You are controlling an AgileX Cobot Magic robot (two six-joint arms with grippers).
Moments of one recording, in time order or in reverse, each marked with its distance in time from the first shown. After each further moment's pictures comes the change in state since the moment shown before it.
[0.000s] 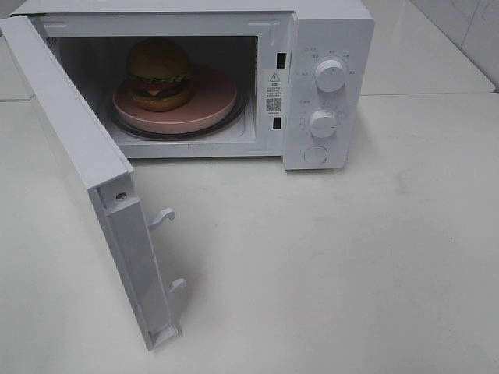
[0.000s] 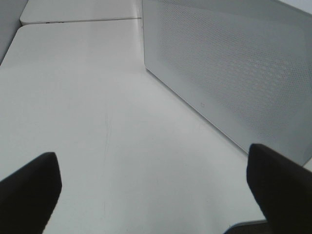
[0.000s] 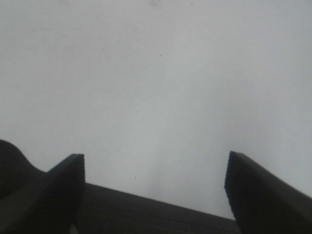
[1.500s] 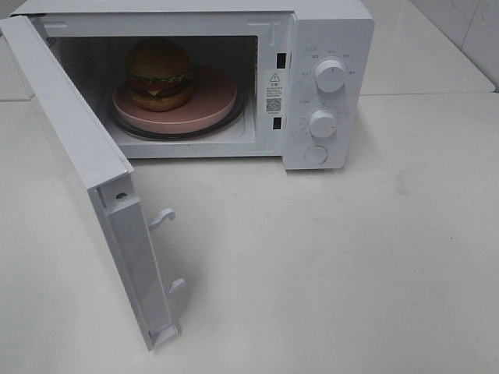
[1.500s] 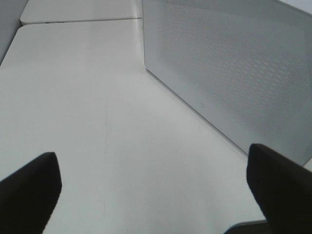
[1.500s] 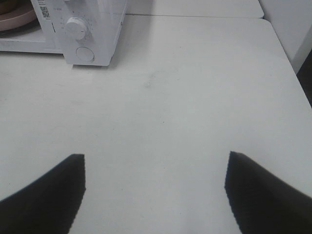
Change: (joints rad) left arm 0.000 0.000 0.000 0.000 0.000 0.000; right arm -0.205 -0.418 0.107 0.158 -0.115 0.011
